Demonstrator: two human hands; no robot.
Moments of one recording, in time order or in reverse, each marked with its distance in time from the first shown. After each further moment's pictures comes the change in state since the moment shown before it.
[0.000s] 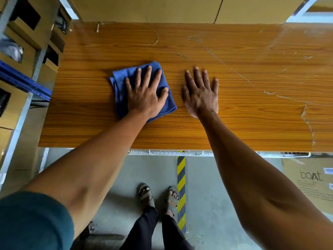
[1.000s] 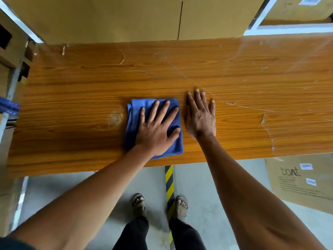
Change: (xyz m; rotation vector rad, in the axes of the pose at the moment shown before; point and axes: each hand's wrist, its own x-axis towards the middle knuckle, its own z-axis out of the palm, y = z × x) left_hand -0.052 0.122 0.013 0.036 -0.007 0.349; right_hand -0.038 0.104 -0.020 0.109 0.019 0.121
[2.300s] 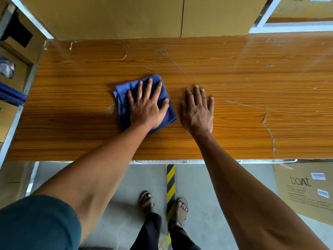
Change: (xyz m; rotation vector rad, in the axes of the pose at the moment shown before) left_hand 0.053 -0.010 0.000 -0.045 -0.002 -0.353; right_hand 0.002 0.004 0.008 -0.016 0.051 -0.013
